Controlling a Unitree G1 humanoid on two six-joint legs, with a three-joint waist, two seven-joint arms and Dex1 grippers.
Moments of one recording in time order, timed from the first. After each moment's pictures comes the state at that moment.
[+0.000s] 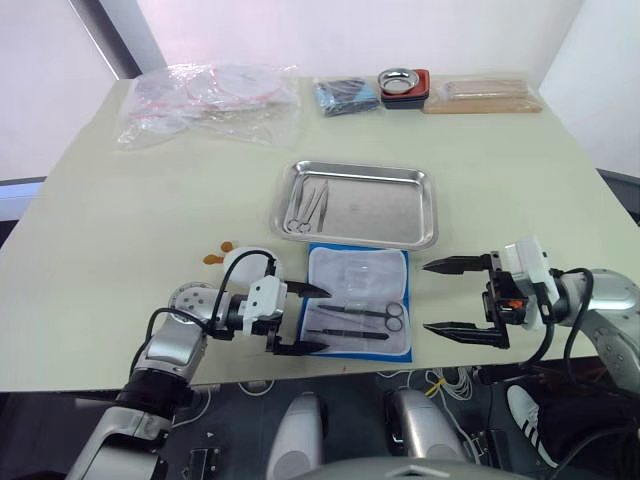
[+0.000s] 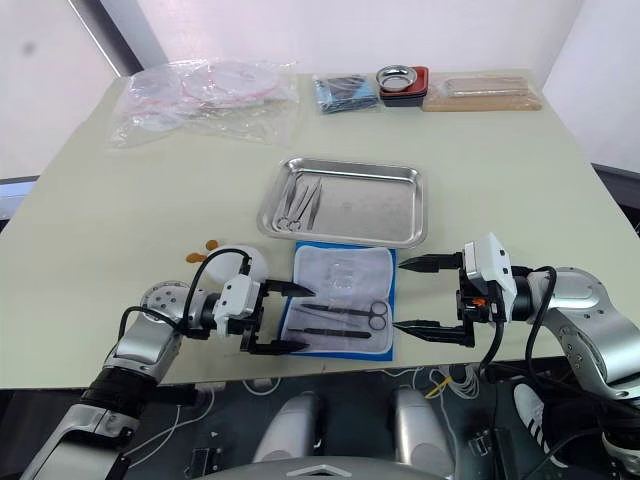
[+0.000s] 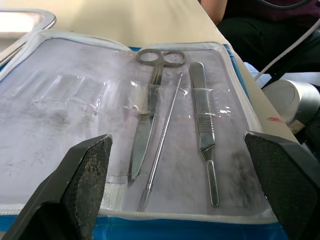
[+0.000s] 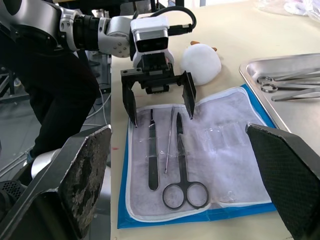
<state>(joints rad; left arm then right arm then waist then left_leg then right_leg) -0.25 0.61 -0.16 0.23 -0.30 -0.22 -1.42 -0.15 -0.76 -0.02 -0.42 0.65 0.39 1.19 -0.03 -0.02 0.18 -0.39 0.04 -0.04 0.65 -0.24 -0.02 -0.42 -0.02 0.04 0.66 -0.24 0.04</state>
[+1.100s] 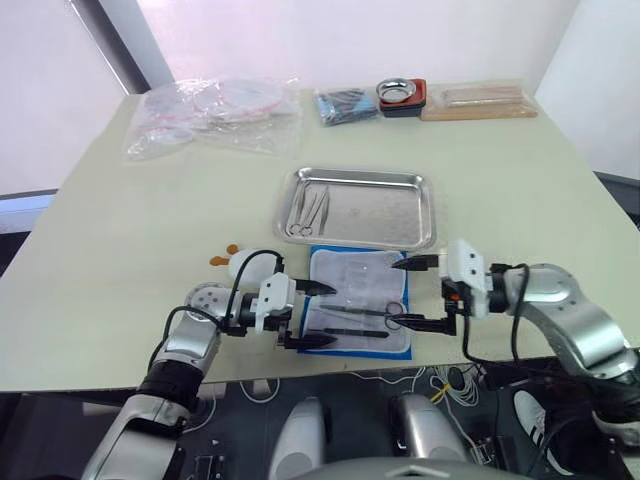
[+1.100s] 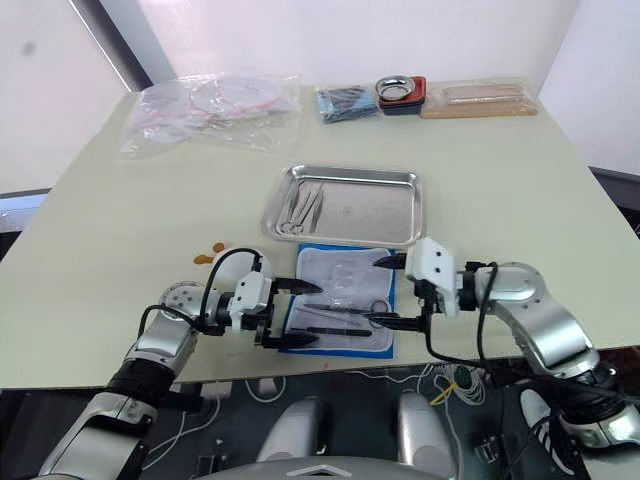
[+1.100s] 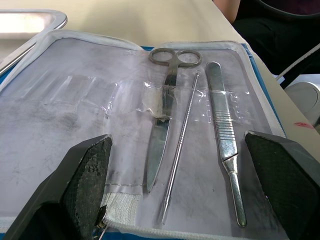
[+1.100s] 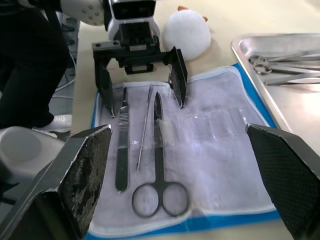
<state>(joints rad) -0.31 0.56 -0.21 0.38 -0.27 -0.27 -1.39 -0.30 -0.64 0.26 -0.32 0.34 0.39 1.02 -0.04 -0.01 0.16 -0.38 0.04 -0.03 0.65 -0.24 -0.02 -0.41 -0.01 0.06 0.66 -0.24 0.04</state>
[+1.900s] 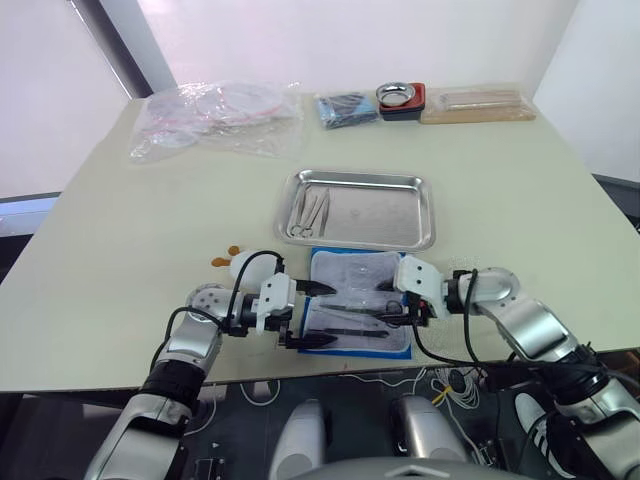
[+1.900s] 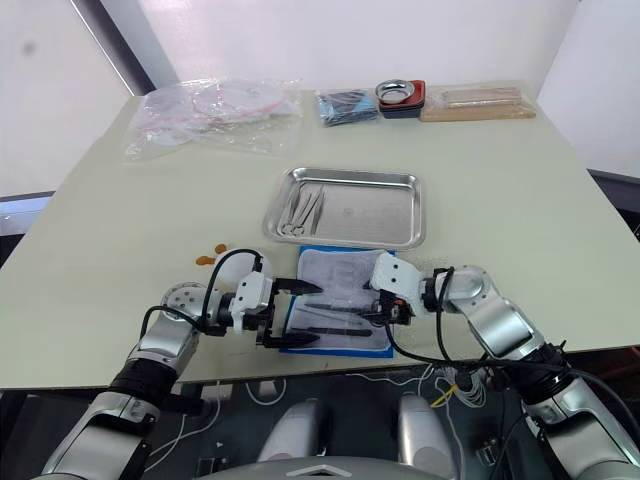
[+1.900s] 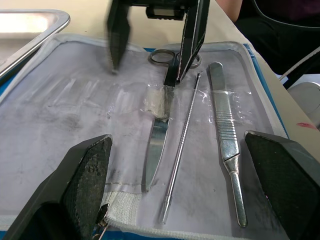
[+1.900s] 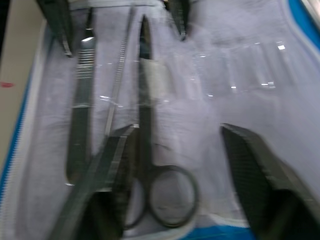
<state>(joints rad) -0.31 0.55 -0.21 0.40 -0.27 -0.28 -1.39 -0.40 -0.55 0.44 -0.16 0.10 0.46 0.99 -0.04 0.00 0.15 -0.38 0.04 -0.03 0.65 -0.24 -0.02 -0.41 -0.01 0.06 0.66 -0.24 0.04</state>
